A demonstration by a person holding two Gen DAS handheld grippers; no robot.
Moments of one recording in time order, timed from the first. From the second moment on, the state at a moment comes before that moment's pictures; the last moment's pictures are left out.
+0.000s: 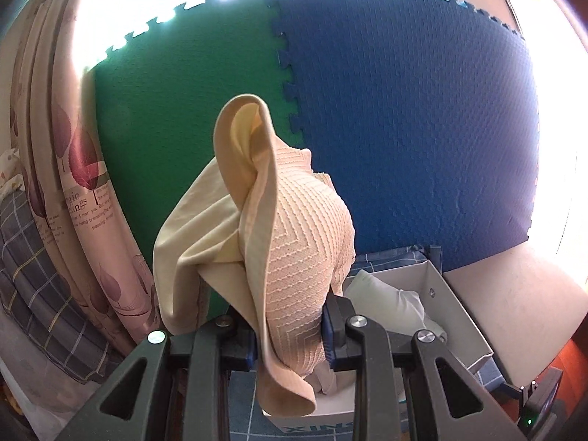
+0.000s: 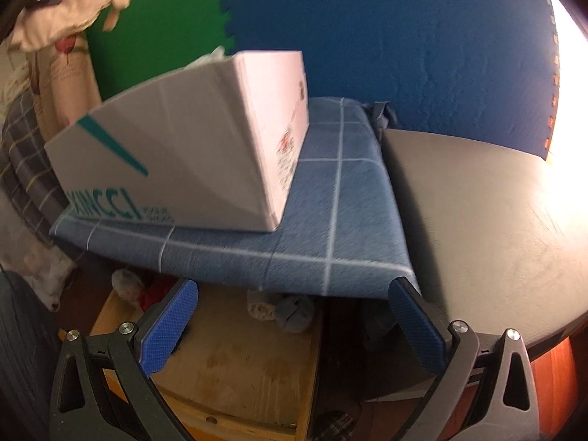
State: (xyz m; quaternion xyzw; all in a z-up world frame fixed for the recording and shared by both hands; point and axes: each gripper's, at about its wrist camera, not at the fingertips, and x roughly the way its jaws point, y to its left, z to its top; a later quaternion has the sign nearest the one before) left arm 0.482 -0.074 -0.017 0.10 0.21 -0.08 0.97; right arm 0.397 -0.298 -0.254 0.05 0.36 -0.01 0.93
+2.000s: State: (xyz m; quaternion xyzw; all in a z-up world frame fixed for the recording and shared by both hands) left arm 0.598 -0.091 -0.116 0.16 0.34 -0.16 0.91; right arm 0.460 -0.029 -0.353 -0.32 0.42 0.27 0.81
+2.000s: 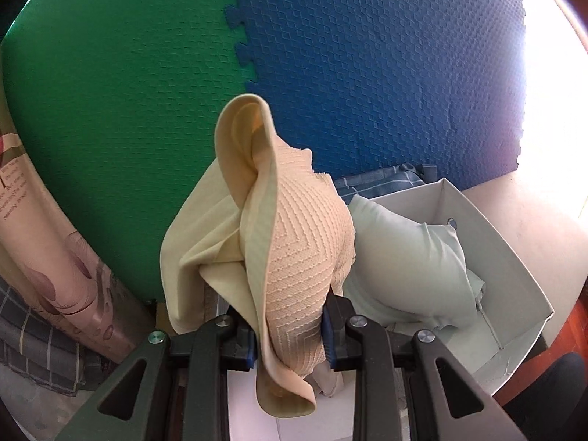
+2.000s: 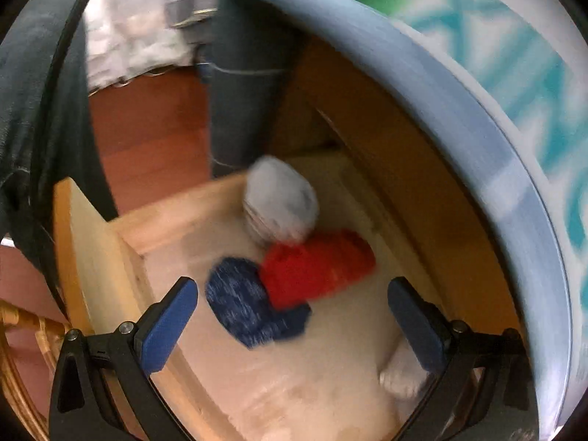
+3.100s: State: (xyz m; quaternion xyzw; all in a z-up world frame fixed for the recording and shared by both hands) left arm 0.612 -0.101 -0.144 0.15 0.37 -0.15 0.91; right arm 0.455 -0.051 -0.358 -0.37 0.37 0.26 0.81
